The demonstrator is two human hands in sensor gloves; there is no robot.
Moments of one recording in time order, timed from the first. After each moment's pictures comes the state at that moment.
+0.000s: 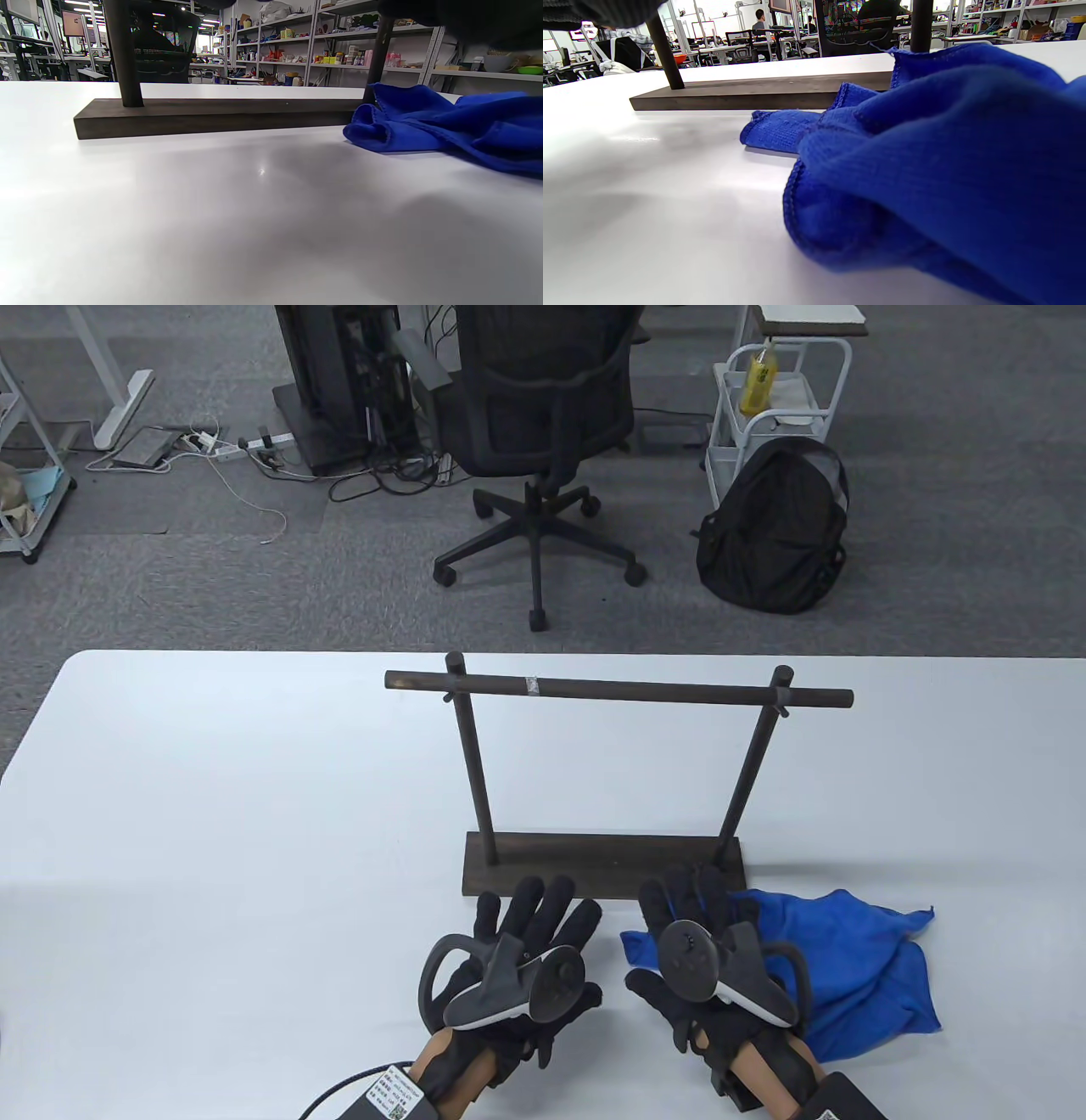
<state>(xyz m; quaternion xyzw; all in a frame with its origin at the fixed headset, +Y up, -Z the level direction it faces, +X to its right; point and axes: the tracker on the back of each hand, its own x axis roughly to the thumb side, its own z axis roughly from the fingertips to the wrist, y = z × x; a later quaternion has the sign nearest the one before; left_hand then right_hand) -0.060 -0.729 -0.264 -0.06 -0.24 -0.01 0.97 0.144 -0.725 -0.268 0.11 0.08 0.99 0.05</state>
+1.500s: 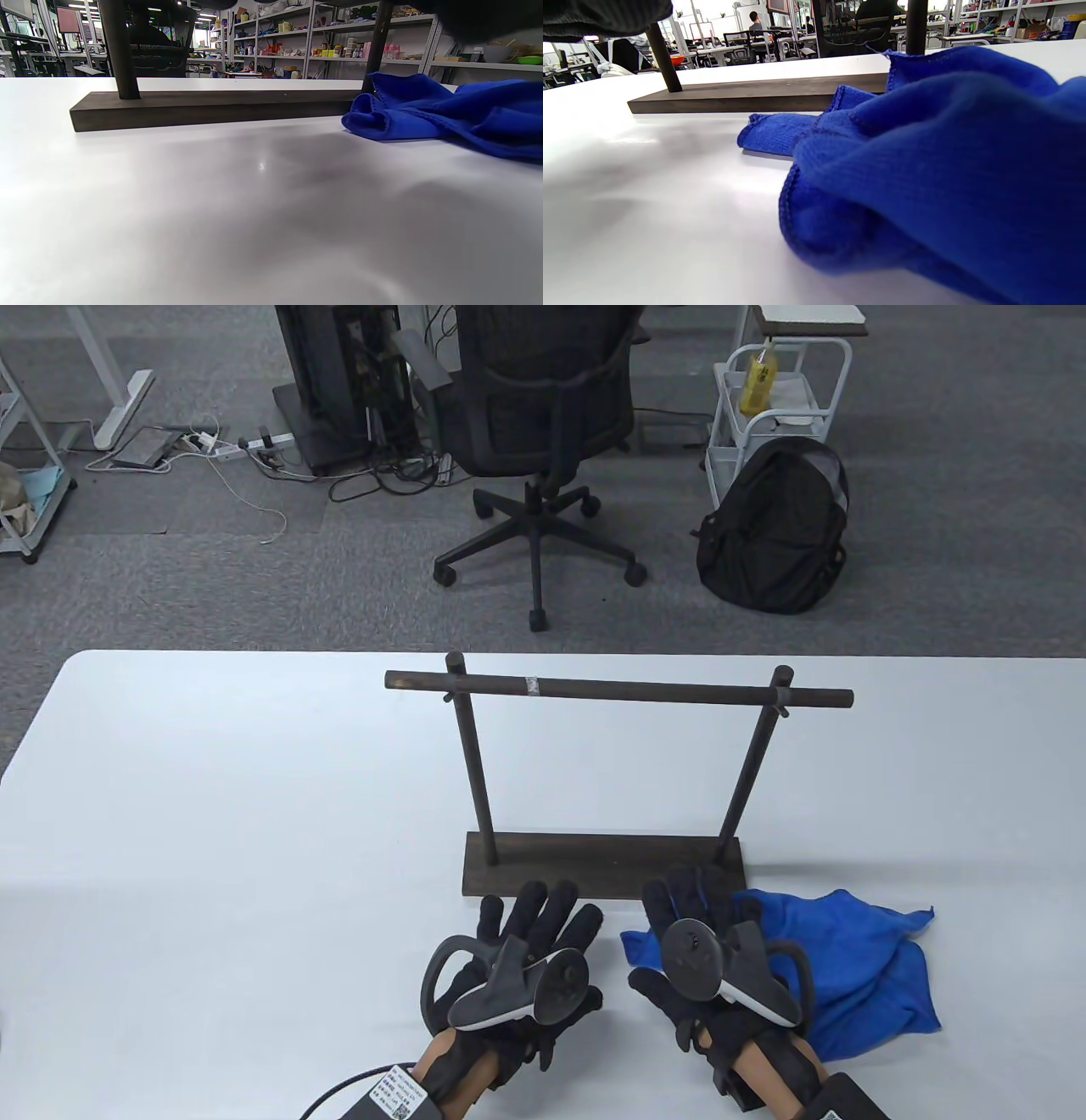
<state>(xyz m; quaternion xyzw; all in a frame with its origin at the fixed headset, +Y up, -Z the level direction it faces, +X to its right) -0.057 -0.732 -0.263 -0.07 -0.24 -0.02 0.97 0.148 -0.725 -0.270 0.11 0.08 0.99 0.05</state>
